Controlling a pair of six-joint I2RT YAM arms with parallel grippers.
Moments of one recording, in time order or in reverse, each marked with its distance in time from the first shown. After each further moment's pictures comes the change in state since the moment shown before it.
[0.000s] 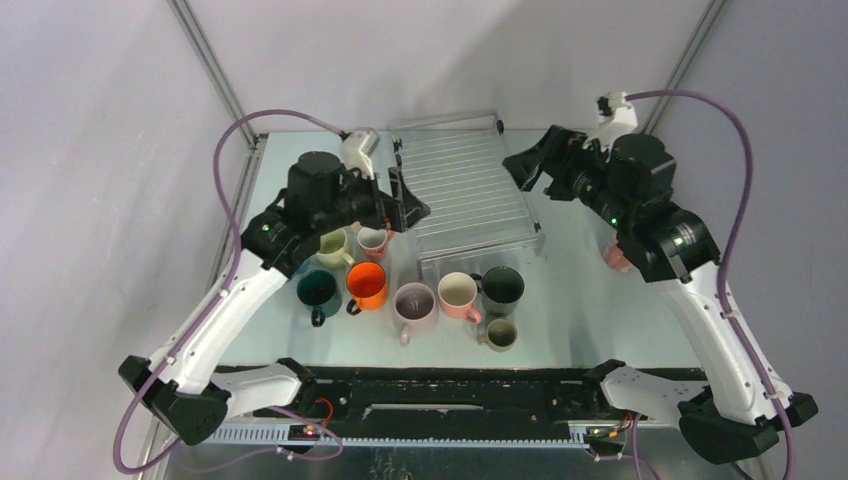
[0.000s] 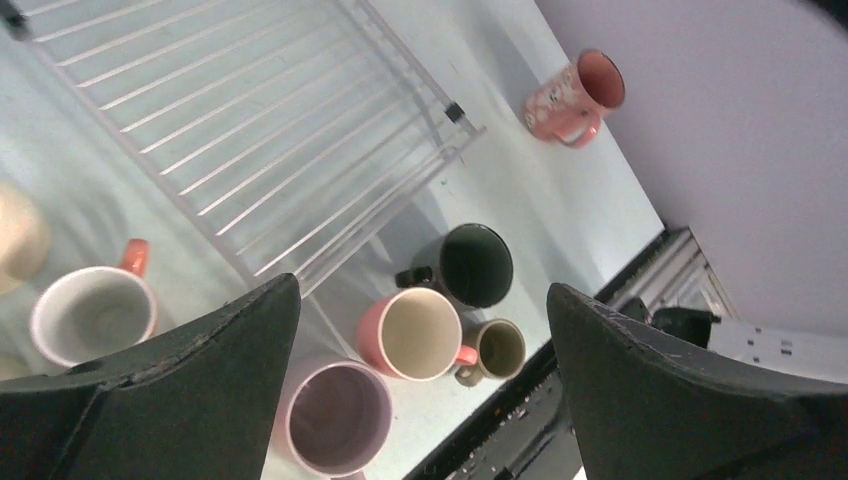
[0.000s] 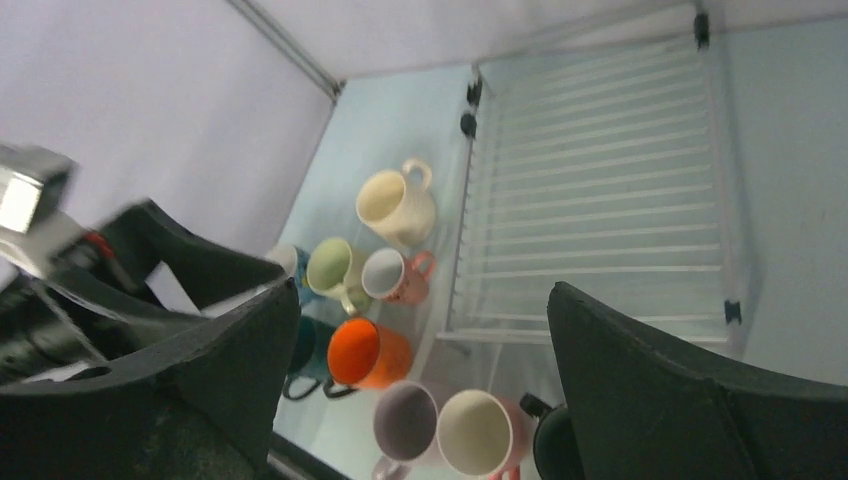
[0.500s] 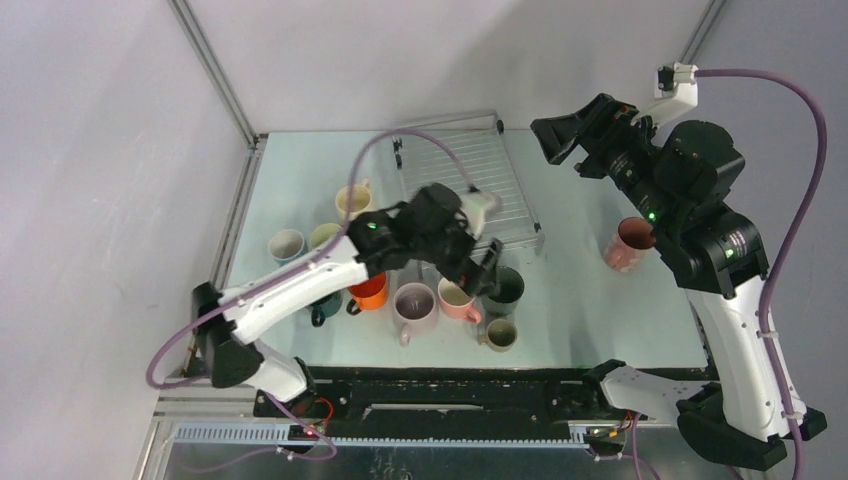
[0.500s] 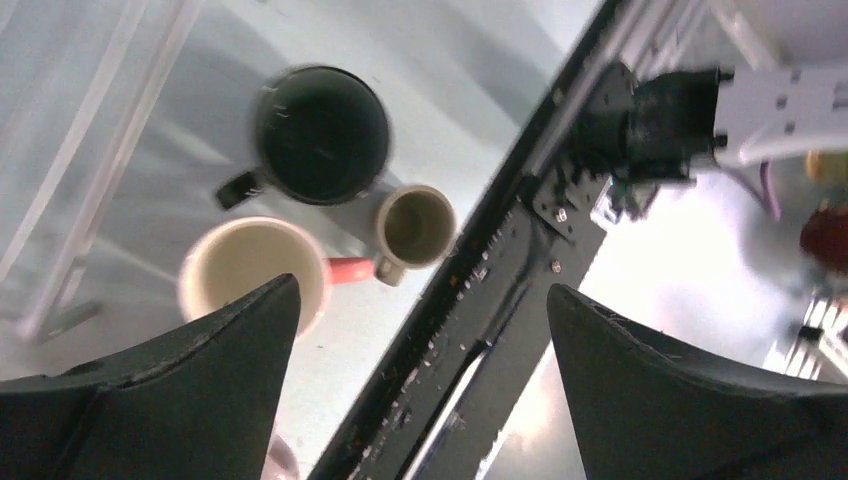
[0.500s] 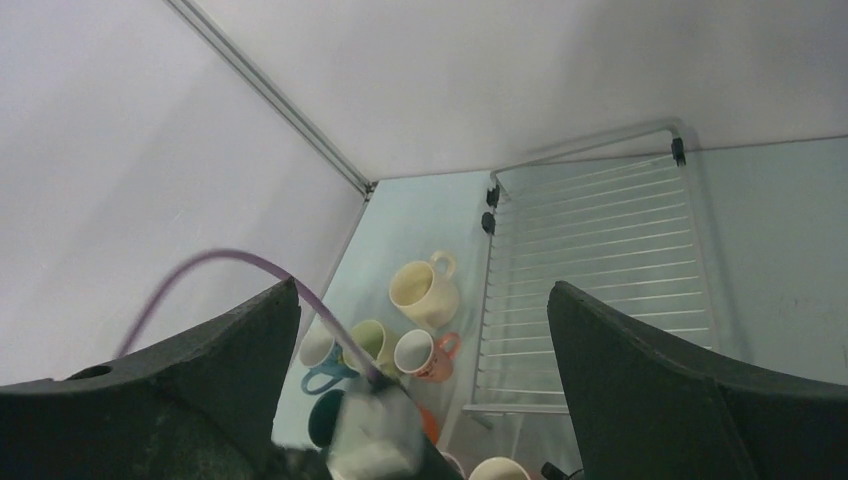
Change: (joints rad) left arm -0.441 0.354 0.159 -0.140 0.013 0.123; right arm -0.010 0.016 0.224 -0.036 0.066 -0.001
